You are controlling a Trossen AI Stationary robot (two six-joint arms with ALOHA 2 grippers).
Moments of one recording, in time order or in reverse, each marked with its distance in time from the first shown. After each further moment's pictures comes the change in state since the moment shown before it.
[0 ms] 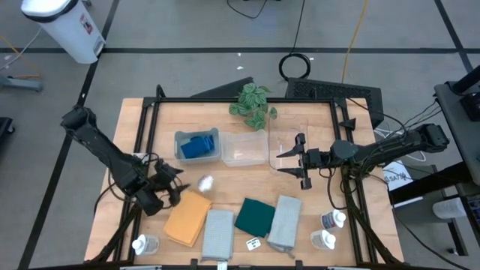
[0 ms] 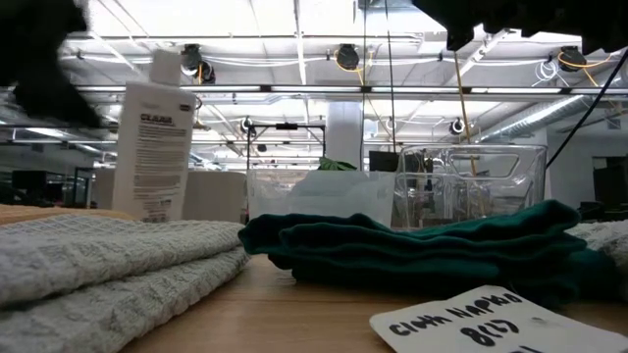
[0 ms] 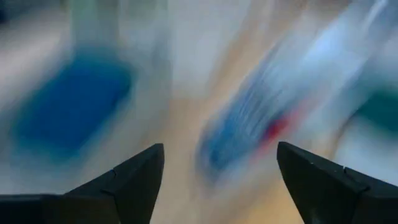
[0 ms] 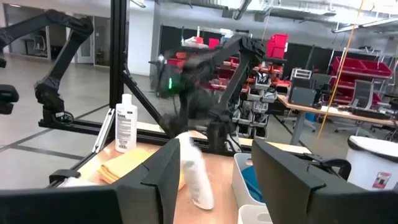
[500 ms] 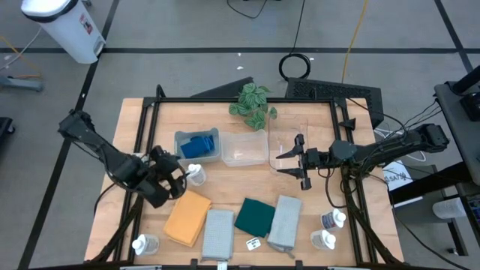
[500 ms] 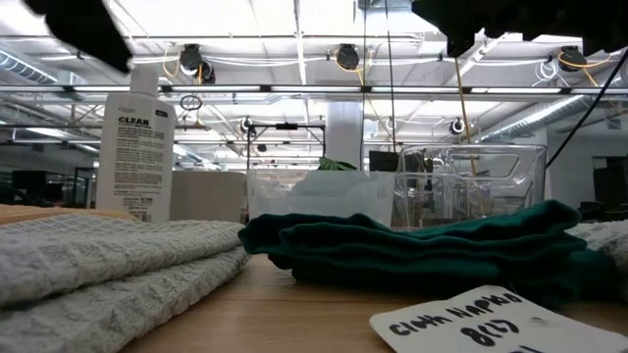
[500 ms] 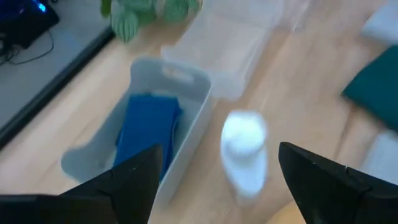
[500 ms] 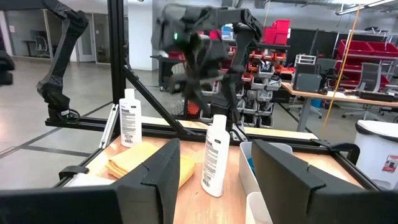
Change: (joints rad) left arm 0.166 0.055 0.421 -0.412 0.049 0.142; right arm 0.000 0.000 0.000 -0.037 0.000 0.060
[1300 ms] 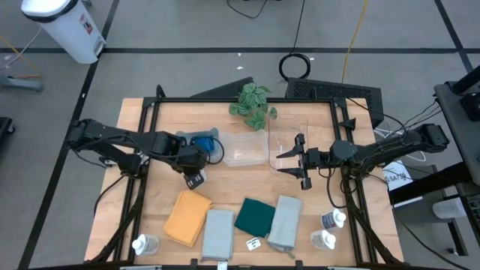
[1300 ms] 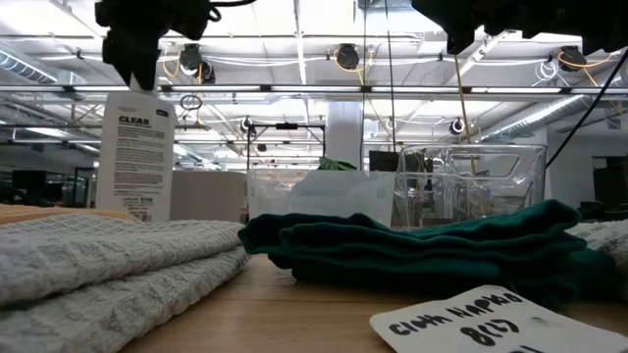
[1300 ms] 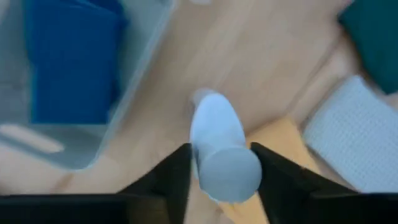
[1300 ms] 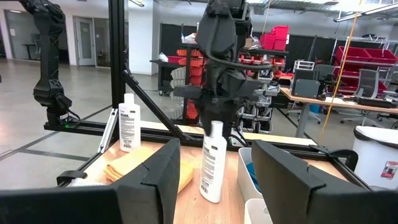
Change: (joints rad) left arm 0.489 0.247 0.263 -0.082 0.735 0.299; right arm 0.000 0.000 0.000 0.022 0.000 -0.011
